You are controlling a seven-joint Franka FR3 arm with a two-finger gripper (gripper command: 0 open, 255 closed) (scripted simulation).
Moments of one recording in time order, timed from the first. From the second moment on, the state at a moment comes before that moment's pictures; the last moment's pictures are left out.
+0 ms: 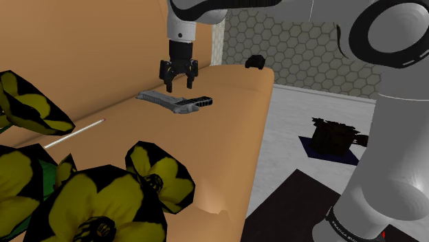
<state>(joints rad) 0.12 0.23 0.26 -1.44 -0.01 1.70 0.23</state>
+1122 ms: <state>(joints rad) 0.16 0.39 0.27 -1.33 -0.03 1.74 0.24</state>
